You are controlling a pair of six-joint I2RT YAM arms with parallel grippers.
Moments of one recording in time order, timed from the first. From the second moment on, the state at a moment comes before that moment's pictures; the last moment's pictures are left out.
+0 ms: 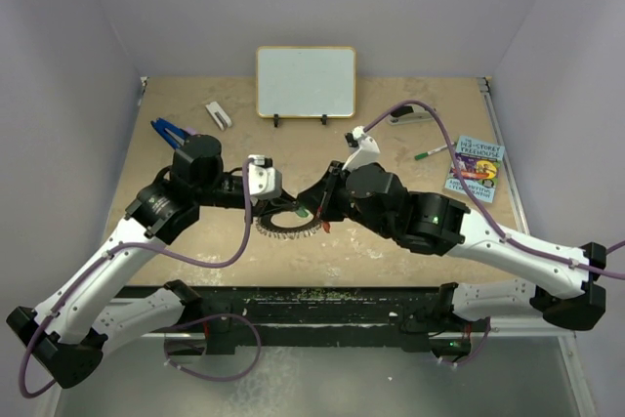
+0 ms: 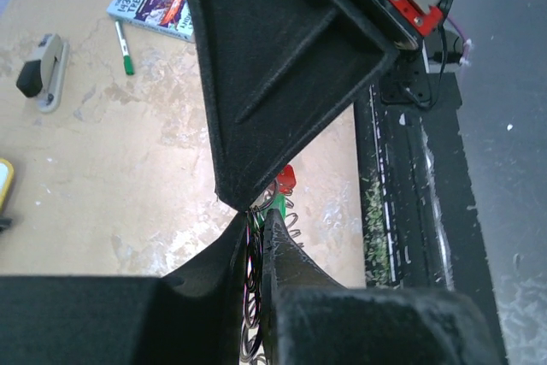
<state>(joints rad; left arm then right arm) -0.63 0.95 1.07 -0.48 0.82 0.39 1.21 1.16 1.27 -0.53 0.40 0.96</state>
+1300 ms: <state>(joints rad) -0.64 0.93 1.12 -0.46 0.78 0.42 1.05 1.01 1.00 -0.41 0.32 1.16</state>
